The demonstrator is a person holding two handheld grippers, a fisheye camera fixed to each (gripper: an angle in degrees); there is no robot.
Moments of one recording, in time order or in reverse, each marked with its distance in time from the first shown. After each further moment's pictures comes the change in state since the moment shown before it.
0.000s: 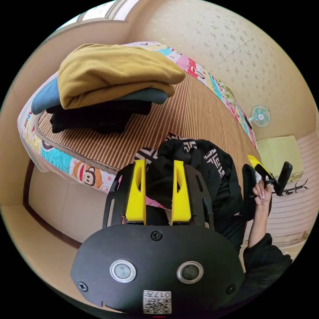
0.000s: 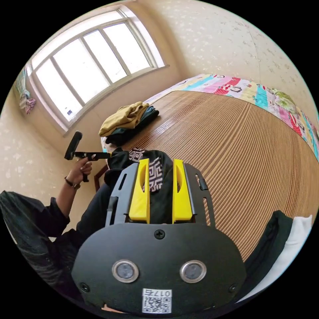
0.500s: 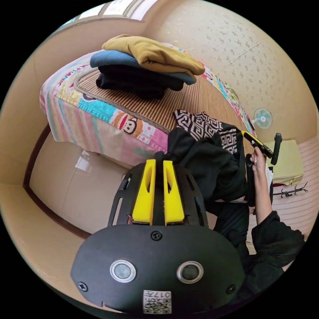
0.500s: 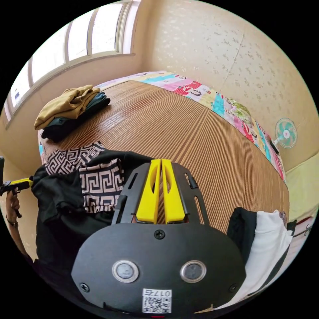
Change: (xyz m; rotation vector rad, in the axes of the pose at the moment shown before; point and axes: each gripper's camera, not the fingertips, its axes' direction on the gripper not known) left arm -0.075 0.107 -0.047 -0.005 0.030 -0.059; right arm -0.048 -0.012 0.060 -0.046 0.575 0.032
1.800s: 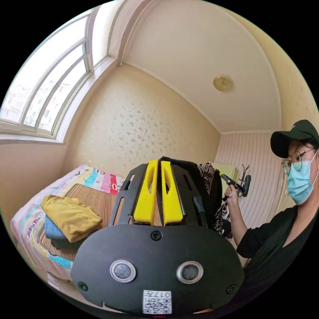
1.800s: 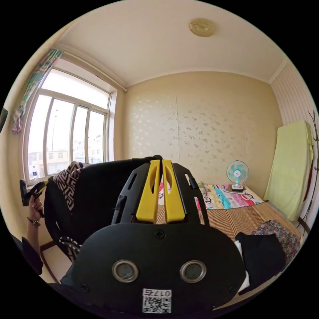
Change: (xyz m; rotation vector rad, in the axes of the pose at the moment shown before) left arm 0.070 0.113 -0.337 0.954 0.659 0.576; right arm 0.110 0.247 -0.489 0.987 0.023 0.300
